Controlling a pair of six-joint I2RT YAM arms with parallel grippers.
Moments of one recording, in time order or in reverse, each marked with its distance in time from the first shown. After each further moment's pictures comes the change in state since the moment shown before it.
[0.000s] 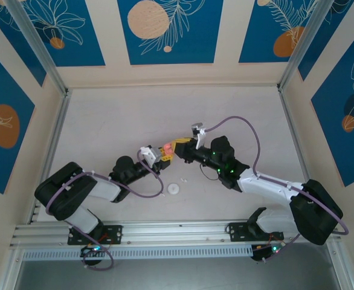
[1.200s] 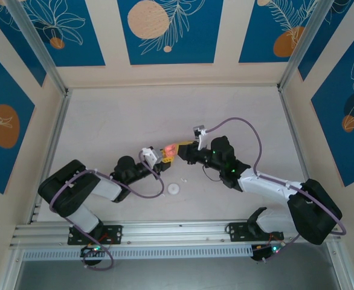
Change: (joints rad) left arm 0.005 0.036 0.000 0.000 0.026 0.008; right arm -0.039 0.014 -0.022 -0.063 -0.025 0.018
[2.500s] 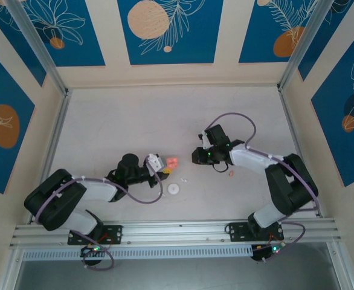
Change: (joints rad) left arm 0.006 -0.139 0.016 -0.481 0.090 0.175; right arm -0.206 0.265 0.250 -0.753 -0.051 -0.083
